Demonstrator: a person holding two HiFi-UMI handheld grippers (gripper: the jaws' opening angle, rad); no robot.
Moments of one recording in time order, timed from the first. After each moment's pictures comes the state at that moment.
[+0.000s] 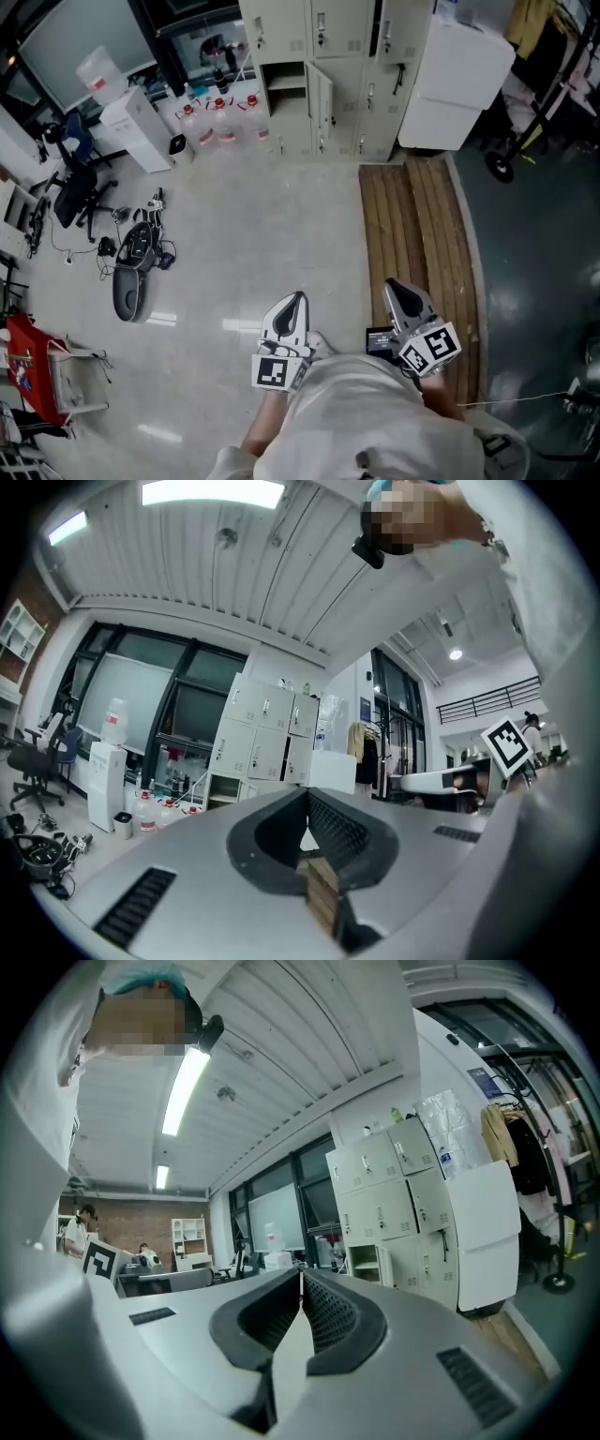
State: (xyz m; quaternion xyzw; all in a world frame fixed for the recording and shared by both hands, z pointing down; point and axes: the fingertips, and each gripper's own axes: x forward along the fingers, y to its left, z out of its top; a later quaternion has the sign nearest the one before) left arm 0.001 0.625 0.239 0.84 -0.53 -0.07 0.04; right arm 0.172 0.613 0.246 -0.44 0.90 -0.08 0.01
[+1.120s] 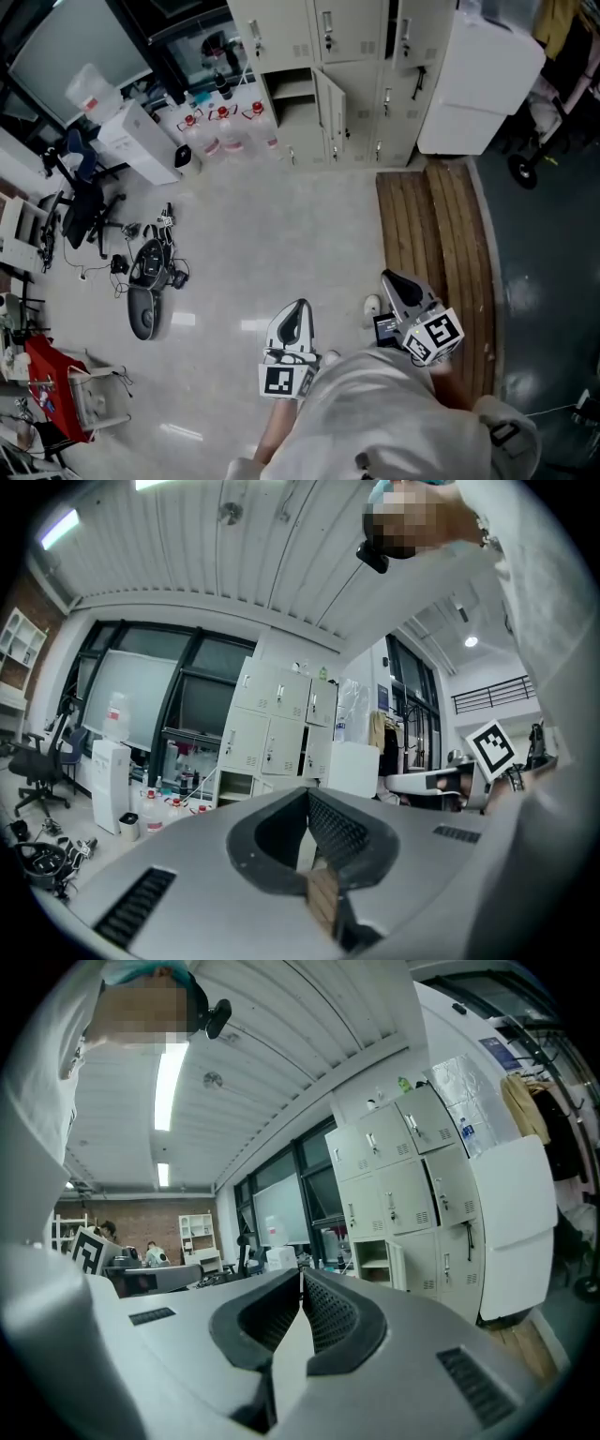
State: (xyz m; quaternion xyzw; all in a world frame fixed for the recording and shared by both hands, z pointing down) left arm -0.015 0.455 0.244 0.82 -0.57 -0.04 0.05; right arm 0.146 0.411 0.259 -0.39 0.91 -0.10 -0.01
